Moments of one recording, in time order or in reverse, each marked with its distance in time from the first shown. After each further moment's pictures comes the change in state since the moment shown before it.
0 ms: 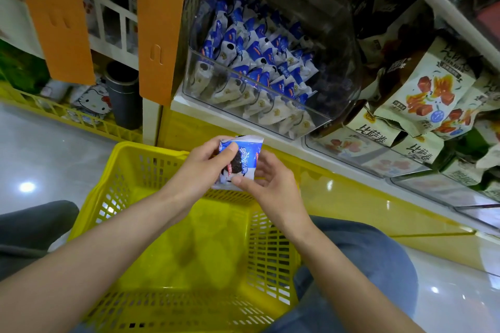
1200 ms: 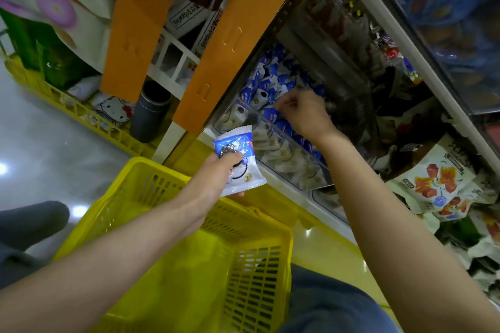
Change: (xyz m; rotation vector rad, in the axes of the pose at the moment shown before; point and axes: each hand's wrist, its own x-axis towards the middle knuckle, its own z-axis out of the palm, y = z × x) left_hand 0.028 0.024 -0.019 -0.389 0.215 -0.139; right_hand 0.169 -0.107 -0.025 -0.819 -0.038 -0.272
